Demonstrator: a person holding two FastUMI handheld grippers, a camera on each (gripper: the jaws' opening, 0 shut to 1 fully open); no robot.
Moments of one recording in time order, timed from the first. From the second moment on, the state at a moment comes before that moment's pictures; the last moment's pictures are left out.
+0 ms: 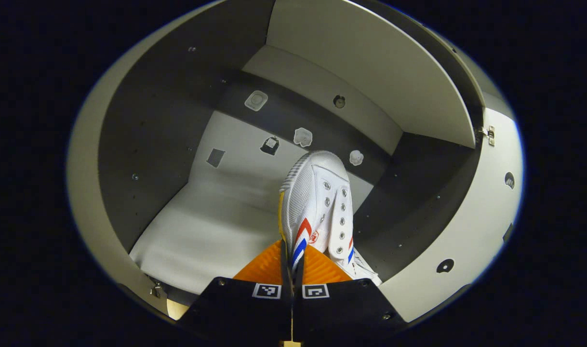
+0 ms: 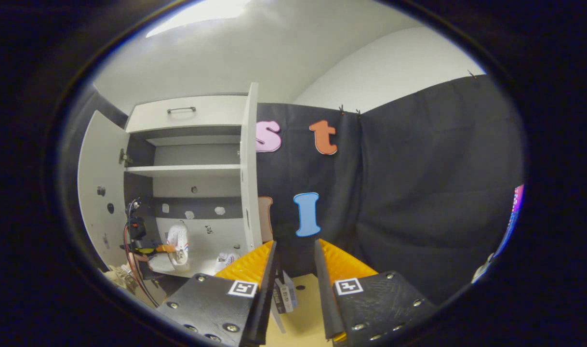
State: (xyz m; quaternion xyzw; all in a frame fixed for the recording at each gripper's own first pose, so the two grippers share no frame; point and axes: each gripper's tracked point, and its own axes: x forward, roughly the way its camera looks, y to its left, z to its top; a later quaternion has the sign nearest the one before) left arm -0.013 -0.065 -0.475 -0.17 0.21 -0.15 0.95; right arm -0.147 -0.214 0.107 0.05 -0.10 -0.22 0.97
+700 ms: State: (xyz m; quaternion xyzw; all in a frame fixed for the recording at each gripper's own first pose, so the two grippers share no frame) left arm 0.001 -0.064 -0.513 -0.12 0.27 -0.12 0.95; right arm -0.125 -0.218 0.098 0.03 -0.07 -0.25 0.96
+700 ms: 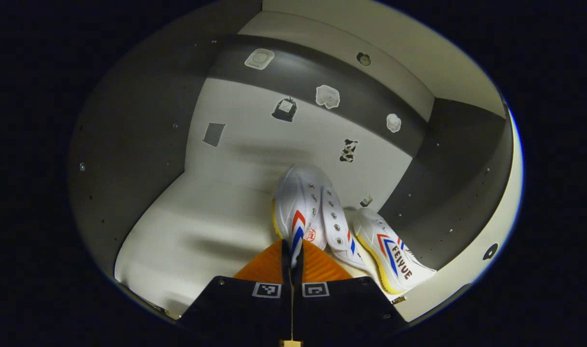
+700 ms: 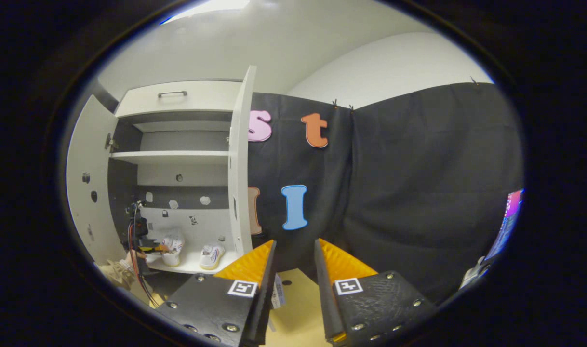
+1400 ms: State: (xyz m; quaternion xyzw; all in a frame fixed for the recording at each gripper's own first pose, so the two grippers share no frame) left arm -0.019 -0.065 -0.492 -0.07 0.27 -0.13 0.95; right arm -0.099 -0.220 0.082 0.04 -0.06 -0.22 0.97
